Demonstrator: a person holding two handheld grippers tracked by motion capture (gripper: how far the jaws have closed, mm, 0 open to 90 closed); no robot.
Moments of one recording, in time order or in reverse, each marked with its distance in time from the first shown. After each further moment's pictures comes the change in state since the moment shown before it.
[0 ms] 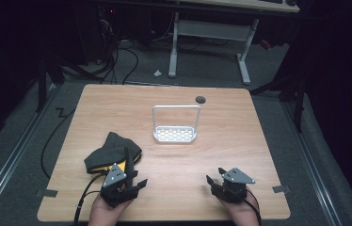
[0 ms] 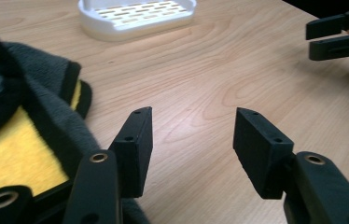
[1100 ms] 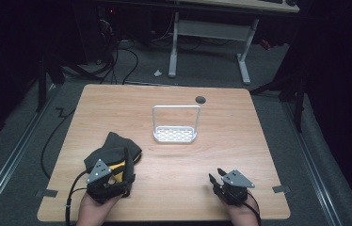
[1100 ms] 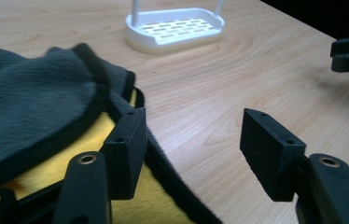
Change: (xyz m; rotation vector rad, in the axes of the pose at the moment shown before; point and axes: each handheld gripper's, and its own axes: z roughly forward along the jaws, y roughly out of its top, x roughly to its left) left arm 0.025 0.003 -0.025 -0.049 0.044 -0.038; right arm 0.005 0.001 -0.006 -0.024 -0.052 -0.049
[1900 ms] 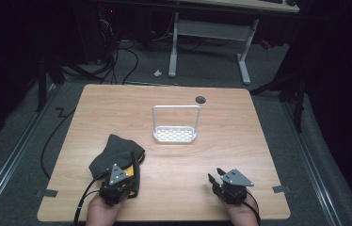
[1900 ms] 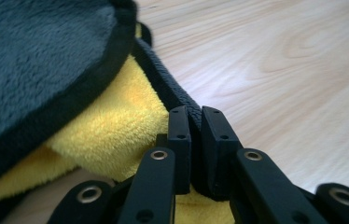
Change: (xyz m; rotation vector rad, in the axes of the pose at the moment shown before) left arm -0.031 -0.012 0.039 0.224 0.089 0.086; right arm 0.000 0.000 0.003 0.004 0.011 0.006
